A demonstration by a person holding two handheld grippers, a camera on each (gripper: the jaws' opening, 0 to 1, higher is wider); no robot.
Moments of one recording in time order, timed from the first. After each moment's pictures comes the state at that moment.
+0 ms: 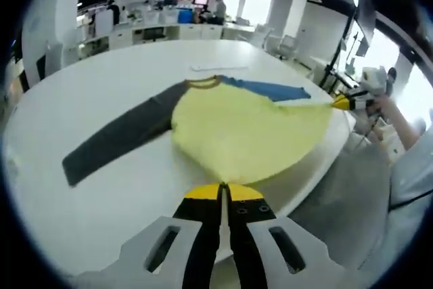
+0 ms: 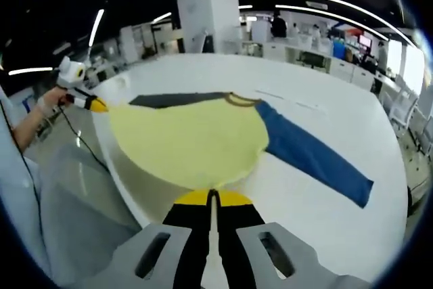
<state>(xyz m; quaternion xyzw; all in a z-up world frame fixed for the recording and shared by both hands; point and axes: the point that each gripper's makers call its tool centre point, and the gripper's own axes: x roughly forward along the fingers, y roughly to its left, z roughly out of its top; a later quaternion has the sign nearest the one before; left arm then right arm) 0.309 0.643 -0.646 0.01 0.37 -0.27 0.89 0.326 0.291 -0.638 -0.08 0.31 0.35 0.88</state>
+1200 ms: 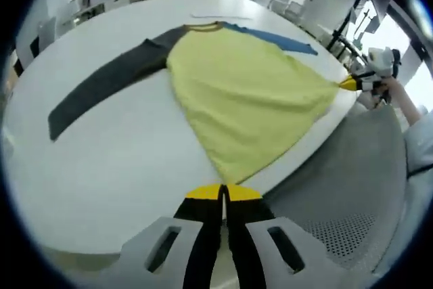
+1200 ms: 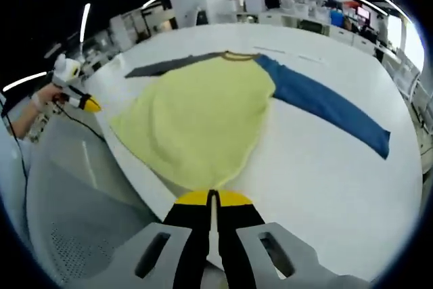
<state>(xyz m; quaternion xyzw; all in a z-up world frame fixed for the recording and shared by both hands) 0.254 0.645 -0.712 0.03 0.48 -0.26 0.84 0.289 0.275 -0.719 -0.07 0.40 0.33 0.85</state>
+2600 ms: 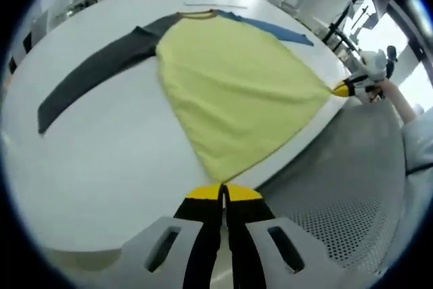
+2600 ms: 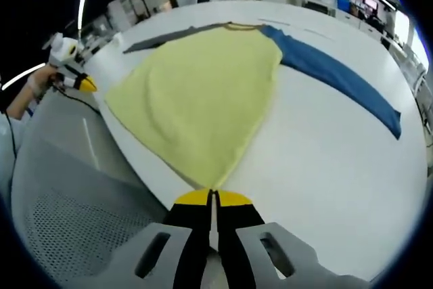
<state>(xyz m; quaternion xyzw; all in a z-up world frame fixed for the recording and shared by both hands) 0.244 0.635 -0.729 0.03 0.51 -0.27 0.82 0.264 0.270 -0.757 -0.08 0.45 0.34 0.82</state>
